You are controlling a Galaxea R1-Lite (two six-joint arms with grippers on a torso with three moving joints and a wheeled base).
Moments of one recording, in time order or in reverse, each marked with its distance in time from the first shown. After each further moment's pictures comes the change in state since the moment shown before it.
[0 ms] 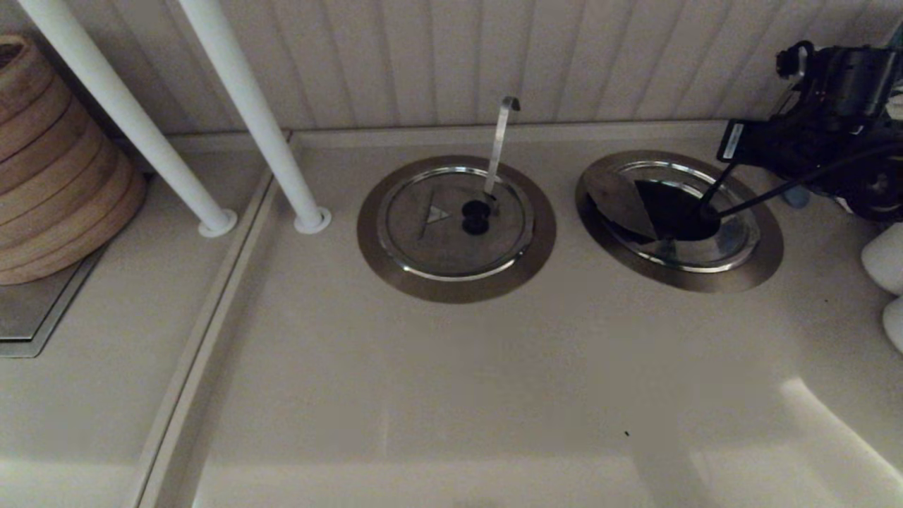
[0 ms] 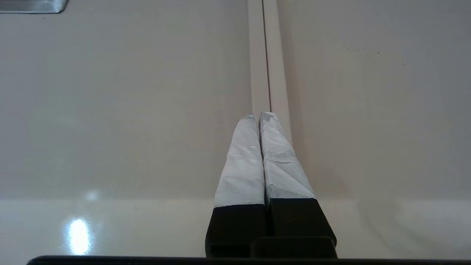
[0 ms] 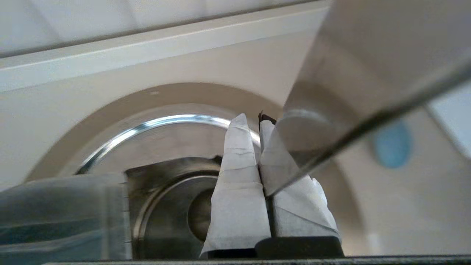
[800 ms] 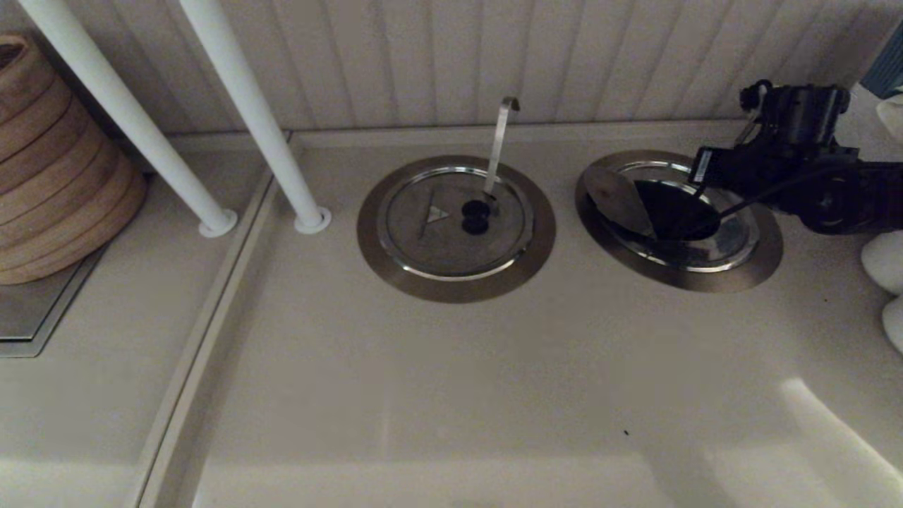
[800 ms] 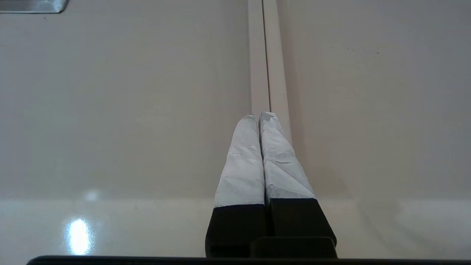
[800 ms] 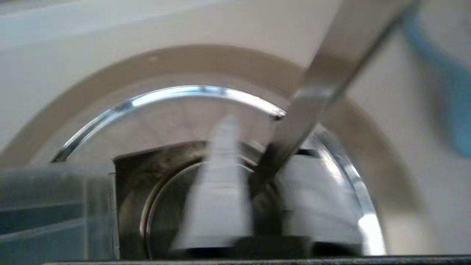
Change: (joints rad) left arm 0.000 0.000 0.000 0.000 0.000 0.000; right arm -0.005 0.128 -0.064 0.003 0.056 0.074
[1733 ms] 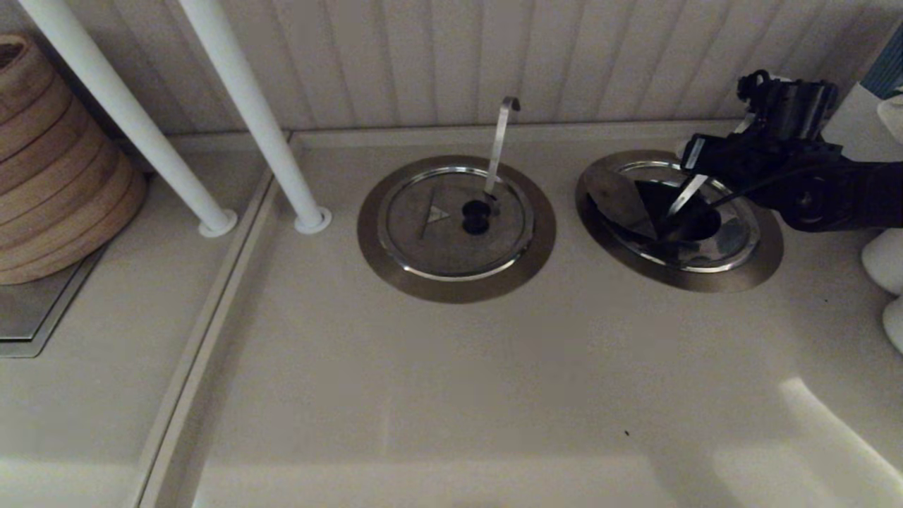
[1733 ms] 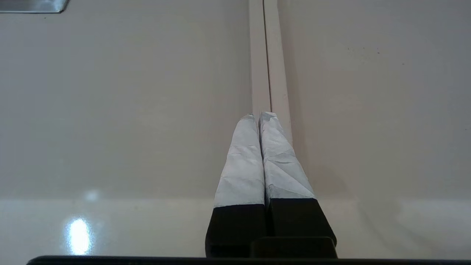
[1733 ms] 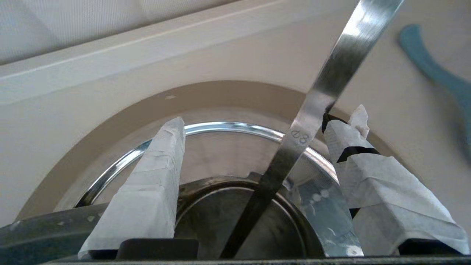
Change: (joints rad) left arm 0.000 0.000 0.000 0.000 0.000 0.000; right arm 0.018 0.039 -0.053 -0.061 -0.050 0.034
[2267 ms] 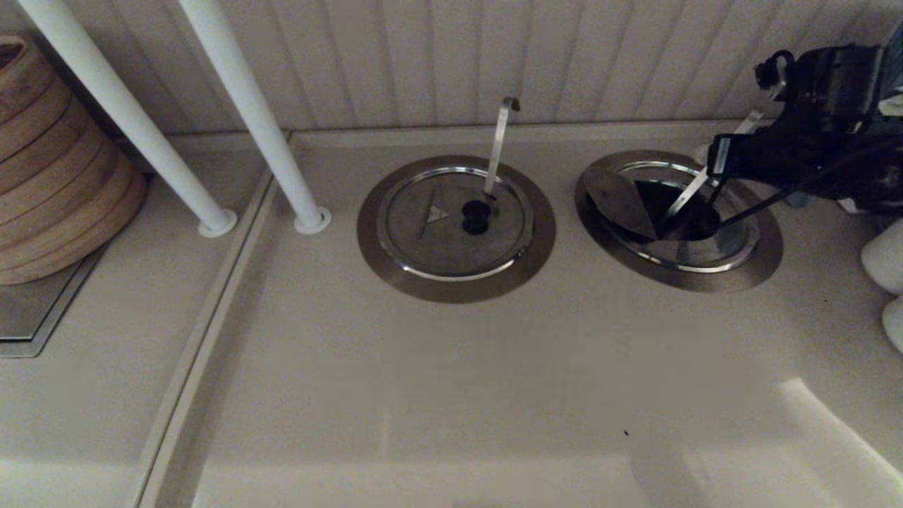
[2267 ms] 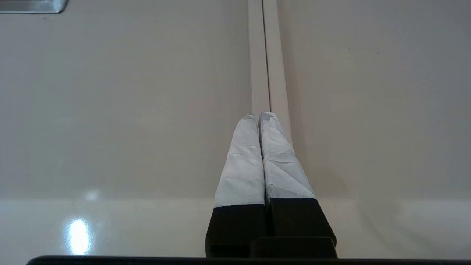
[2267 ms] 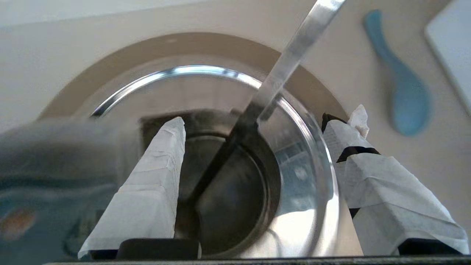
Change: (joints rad) left arm 0.000 0.000 0.000 0.000 0.000 0.000; right arm 0.037 -0.223 0.135 0.220 0.001 -0.118
